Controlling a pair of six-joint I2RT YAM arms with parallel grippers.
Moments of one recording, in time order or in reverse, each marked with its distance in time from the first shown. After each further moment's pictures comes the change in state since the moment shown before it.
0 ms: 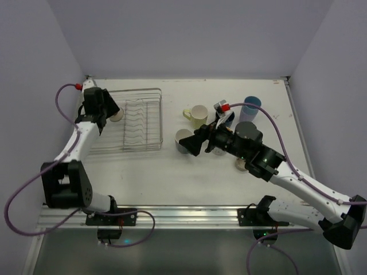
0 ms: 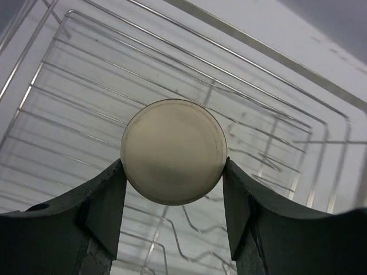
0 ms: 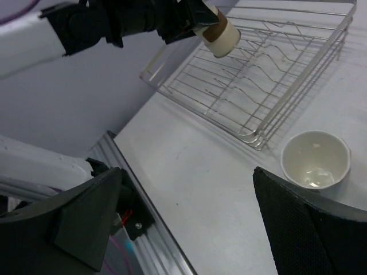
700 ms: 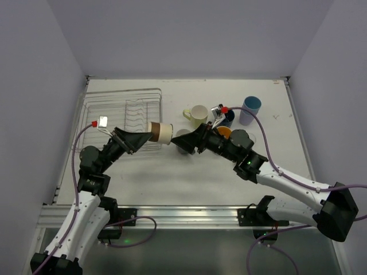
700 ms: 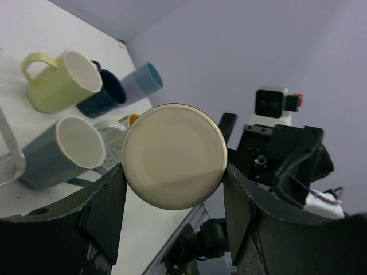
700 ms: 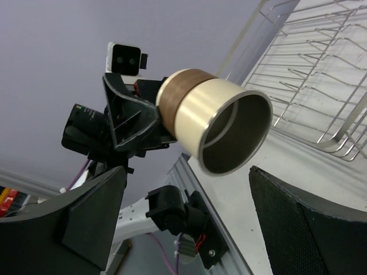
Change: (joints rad) left arm -0.197 -0.984 -0.744 0.537 0.778 -0.680; right arm 0.000 0.061 -0.247 0.567 -0.099 0.421
